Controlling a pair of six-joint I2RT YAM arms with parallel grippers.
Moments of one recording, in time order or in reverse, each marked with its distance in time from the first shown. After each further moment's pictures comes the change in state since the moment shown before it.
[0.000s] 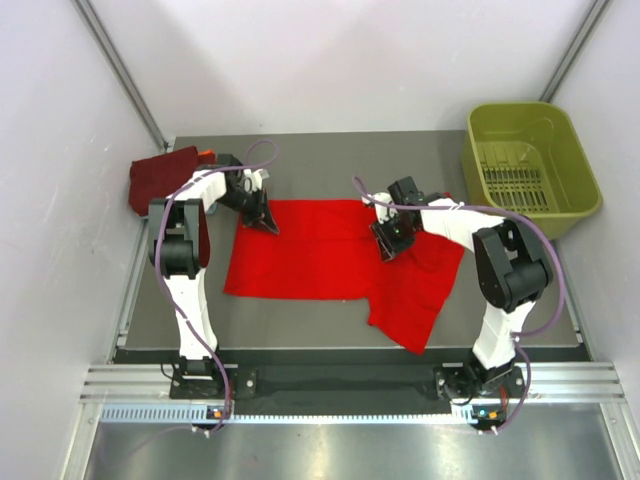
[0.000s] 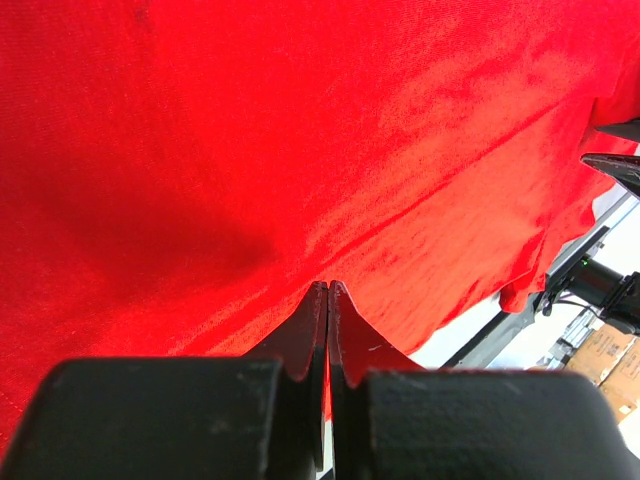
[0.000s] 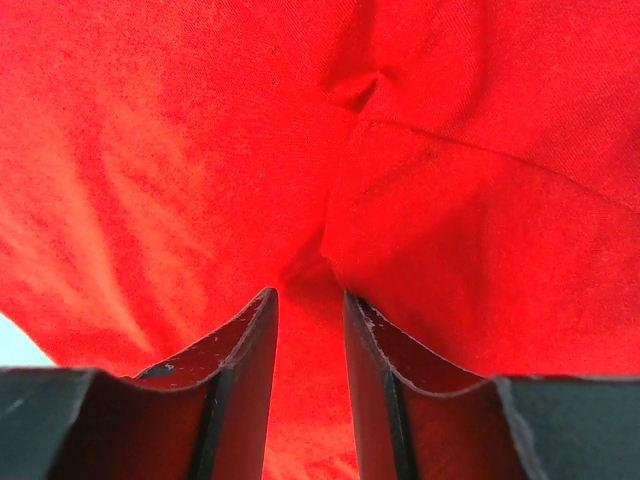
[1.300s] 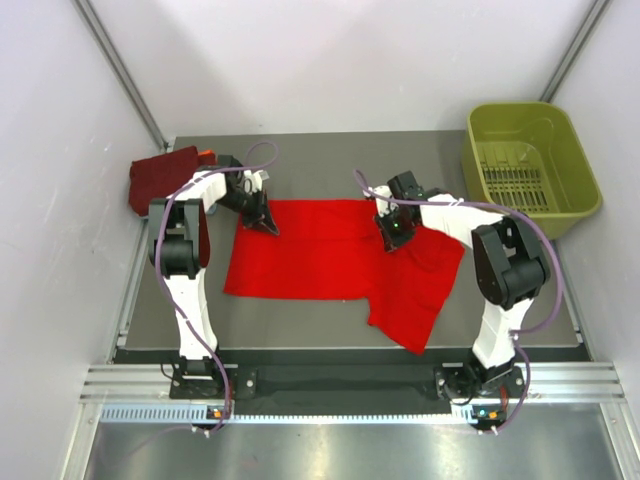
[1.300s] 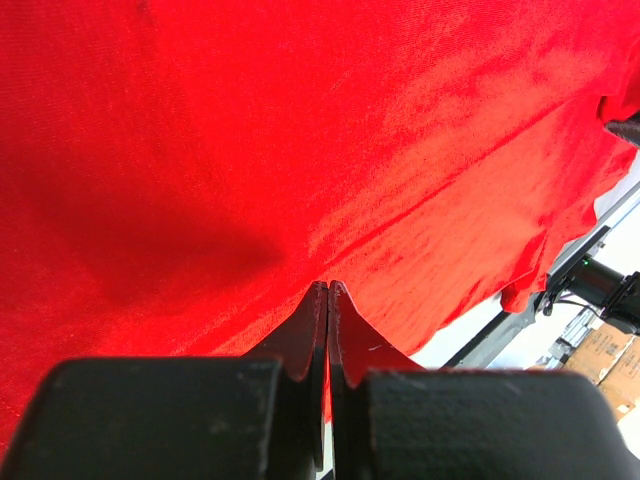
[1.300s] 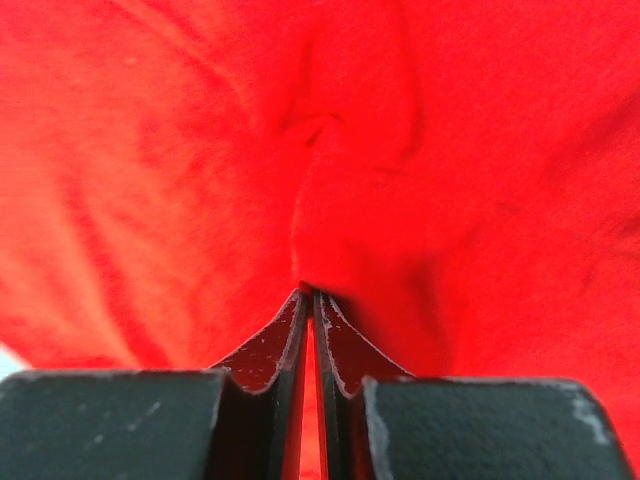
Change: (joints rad) left arm 0.000 0.000 -0.011 0.008 0.000 -0.001; right arm -0.014 0.031 0.052 0.010 0.048 0.022
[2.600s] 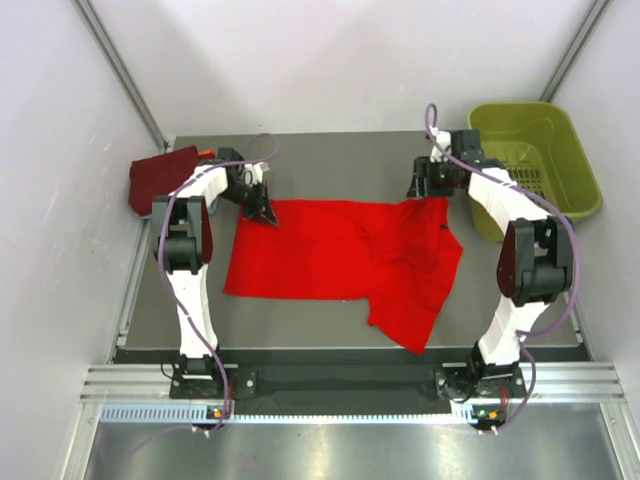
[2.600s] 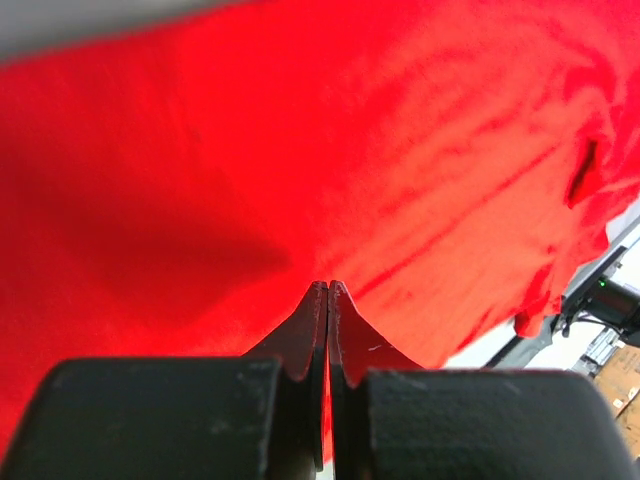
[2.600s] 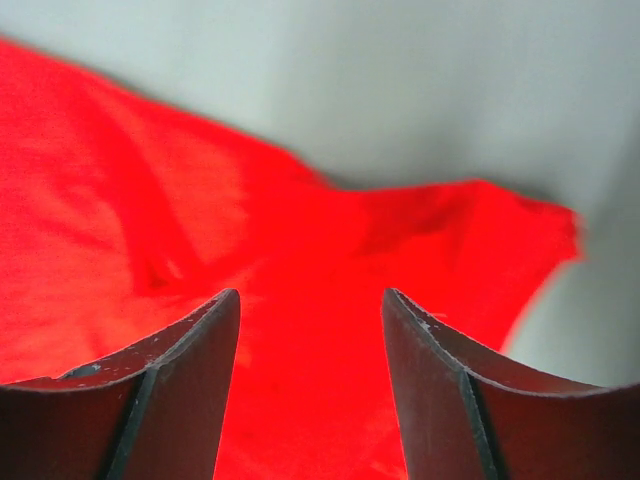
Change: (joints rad) left arm 0.001 0.054 0.106 -0.002 -0.019 0.011; right arm -0.294 -0.042 0.203 0.057 -0.142 0.188
